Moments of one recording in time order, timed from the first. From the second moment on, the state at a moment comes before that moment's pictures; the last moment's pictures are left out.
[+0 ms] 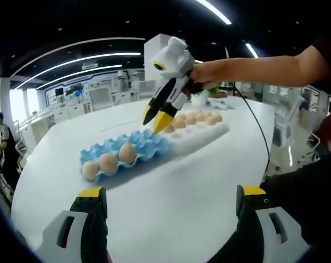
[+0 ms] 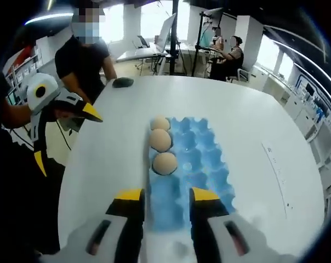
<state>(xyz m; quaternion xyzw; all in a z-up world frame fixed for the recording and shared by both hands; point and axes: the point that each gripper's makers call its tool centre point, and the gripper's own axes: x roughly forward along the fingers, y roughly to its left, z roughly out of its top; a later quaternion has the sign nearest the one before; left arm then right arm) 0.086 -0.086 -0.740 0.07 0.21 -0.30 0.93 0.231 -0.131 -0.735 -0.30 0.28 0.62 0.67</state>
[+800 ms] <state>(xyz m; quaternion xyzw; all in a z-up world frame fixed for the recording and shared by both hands) 0.093 -0.123 -0.745 0.08 0.21 -0.34 0.91 0.228 -0.228 -0.738 -0.30 0.30 0.59 0.69</state>
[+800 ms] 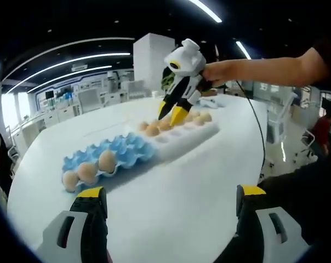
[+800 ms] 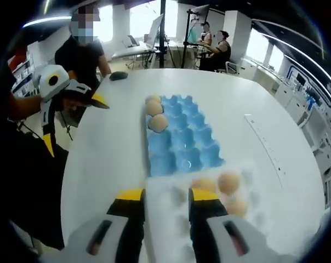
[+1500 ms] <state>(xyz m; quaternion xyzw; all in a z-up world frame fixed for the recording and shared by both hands) 0.096 -0.141 -0.752 0.09 0.22 -0.36 0.90 0.230 -0.310 -0.740 -0.31 0.31 0.55 0.71</state>
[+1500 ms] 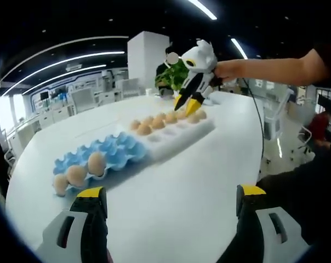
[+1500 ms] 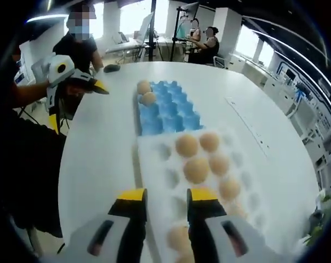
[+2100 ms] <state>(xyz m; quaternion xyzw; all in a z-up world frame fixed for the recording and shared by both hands) 0.098 -0.158 -0.757 0.09 0.22 -0.37 0.90 0.245 -0.372 -0.764 -0.32 0.35 0.52 0.71</state>
